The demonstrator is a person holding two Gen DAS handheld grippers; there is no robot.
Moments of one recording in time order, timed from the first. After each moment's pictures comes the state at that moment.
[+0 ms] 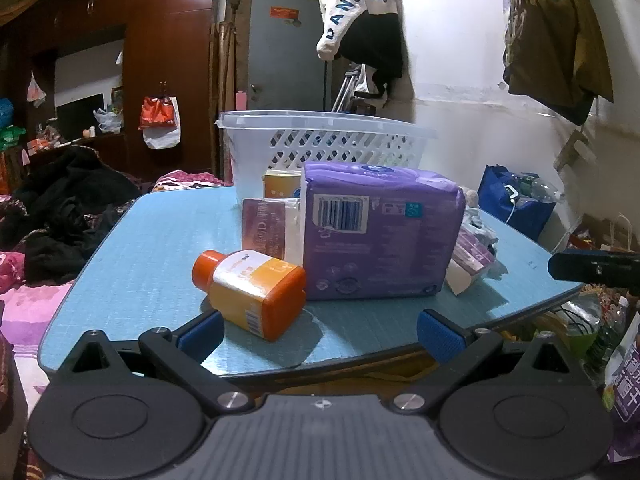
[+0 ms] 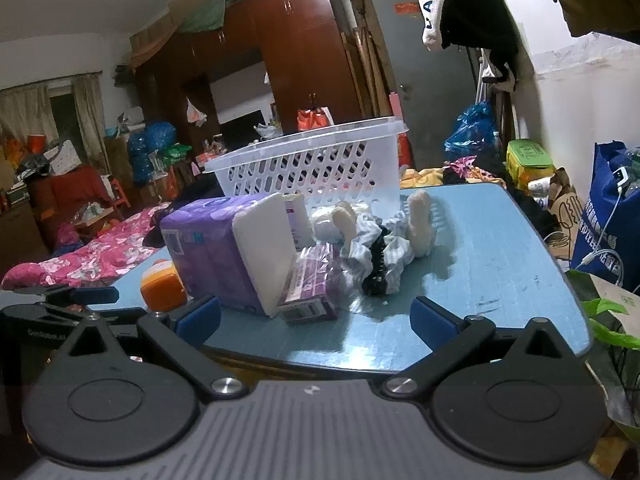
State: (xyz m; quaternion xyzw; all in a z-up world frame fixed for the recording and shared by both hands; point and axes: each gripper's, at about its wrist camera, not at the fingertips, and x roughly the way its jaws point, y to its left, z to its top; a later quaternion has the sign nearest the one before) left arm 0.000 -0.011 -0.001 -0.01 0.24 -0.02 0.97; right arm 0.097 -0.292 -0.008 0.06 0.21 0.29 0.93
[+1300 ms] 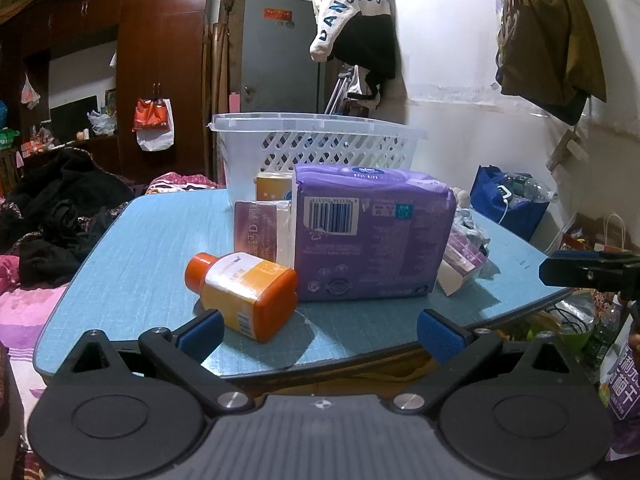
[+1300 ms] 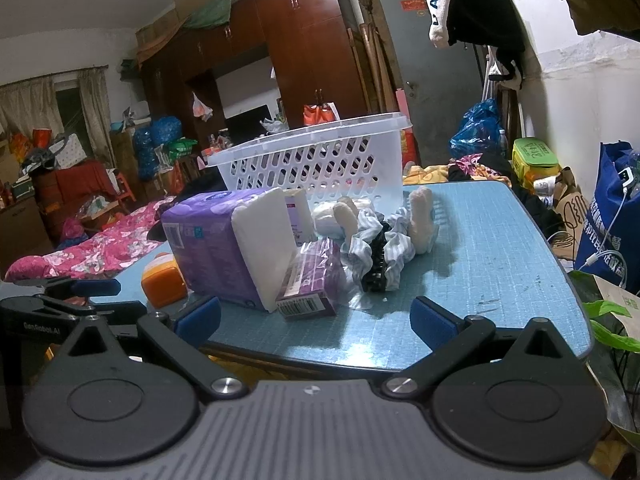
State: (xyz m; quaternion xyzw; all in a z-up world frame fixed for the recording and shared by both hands) left arm -0.001 -0.013 0.000 -0.01 0.23 -0.03 0.97; right arm 0.099 -0.294 -0.011 0.06 0.22 0.30 0.93
